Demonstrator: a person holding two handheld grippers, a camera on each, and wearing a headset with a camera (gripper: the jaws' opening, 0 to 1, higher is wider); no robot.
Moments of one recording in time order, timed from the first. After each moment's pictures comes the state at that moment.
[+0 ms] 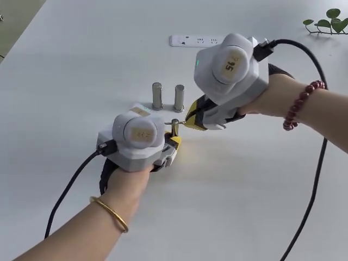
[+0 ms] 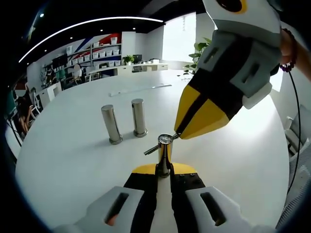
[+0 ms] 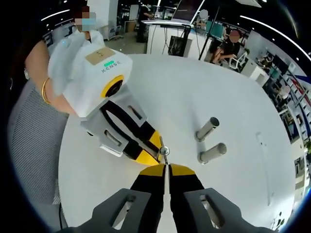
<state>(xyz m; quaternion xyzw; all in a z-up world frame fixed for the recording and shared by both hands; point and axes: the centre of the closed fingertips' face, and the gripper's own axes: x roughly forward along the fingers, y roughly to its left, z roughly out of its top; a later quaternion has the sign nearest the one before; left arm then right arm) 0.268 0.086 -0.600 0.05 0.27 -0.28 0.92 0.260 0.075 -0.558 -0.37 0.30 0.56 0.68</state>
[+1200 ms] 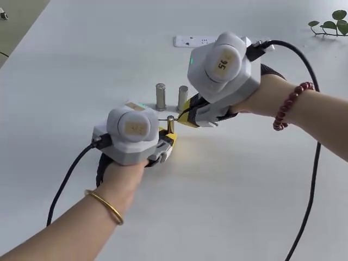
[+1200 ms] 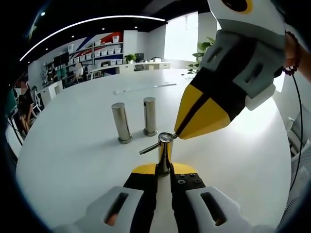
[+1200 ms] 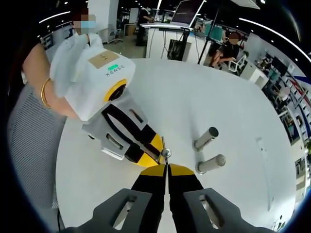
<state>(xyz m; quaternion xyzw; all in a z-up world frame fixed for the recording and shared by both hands) 0.279 0.102 -0.604 0.05 0.28 -0.27 0.92 0.274 0.093 -0.560 -0.36 0.29 0.56 0.69</state>
